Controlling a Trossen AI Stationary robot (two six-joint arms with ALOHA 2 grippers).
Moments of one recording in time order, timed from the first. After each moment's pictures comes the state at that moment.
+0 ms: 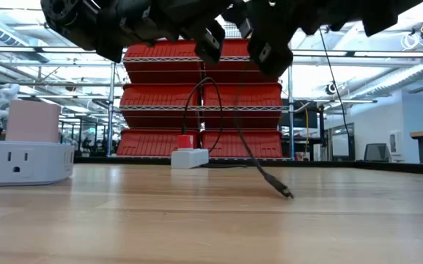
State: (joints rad) left arm -0.15 1.71 0.79 0.87 0.48 -0.12; right arm 0.31 1.61 0.80 0.53 -0.08 0.42
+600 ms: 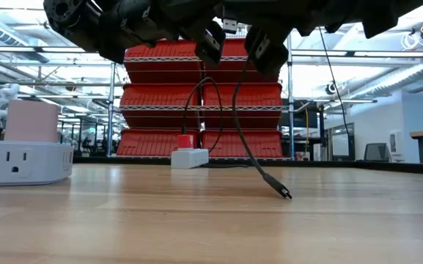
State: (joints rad) left arm -0.13 1.71 0.79 0.88 0.52 -0.15; right arm 0.31 1.63 0.80 0.58 -0.05 0.35
